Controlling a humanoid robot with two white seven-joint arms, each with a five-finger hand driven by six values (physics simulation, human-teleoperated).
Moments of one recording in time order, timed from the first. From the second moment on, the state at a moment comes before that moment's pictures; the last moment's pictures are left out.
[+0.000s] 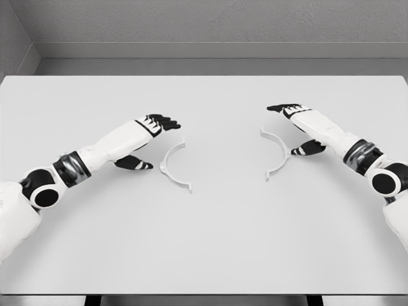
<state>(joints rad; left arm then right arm) -0.44 0.55 -0.60 -1.29 -0.51 -0.61 -0.04 -0.38 -0.48 0.28 -1.25 0.53 -0.46 0.31</state>
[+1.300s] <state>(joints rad) -0.43 0.47 -0.60 -1.28 -0.51 -0.61 -0.04 -0.44 -0.40 0.39 -1.24 0.54 -0.42 0.31</state>
